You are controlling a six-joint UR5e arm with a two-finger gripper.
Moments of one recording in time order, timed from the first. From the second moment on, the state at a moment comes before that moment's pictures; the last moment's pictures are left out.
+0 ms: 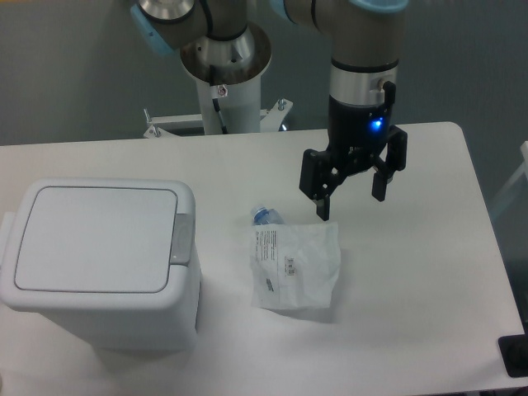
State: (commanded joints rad) arm 2.60 -1.73 -1.47 -1.07 1.30 0.00
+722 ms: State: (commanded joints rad) arm 2.44 -1.75 -1.47 -1.07 1.23 -0.03
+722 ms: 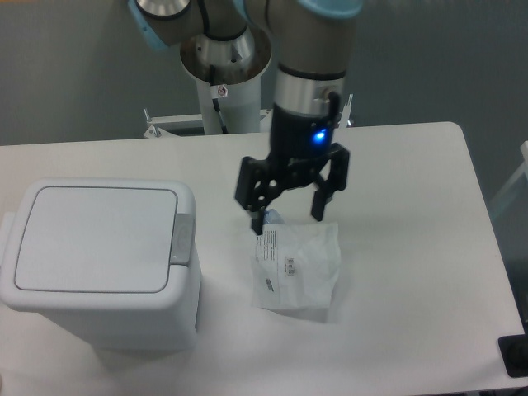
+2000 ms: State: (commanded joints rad) arm 2.37 -1.77 -1.50 -1.06 1.24 -0.03
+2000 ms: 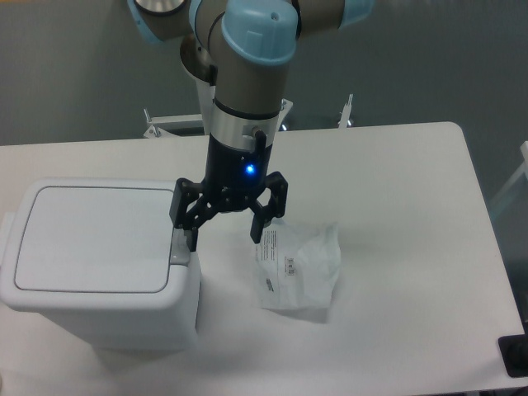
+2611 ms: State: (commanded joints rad) arm 2.37 -1.77 -1.51 -1.06 1.24 -0.03
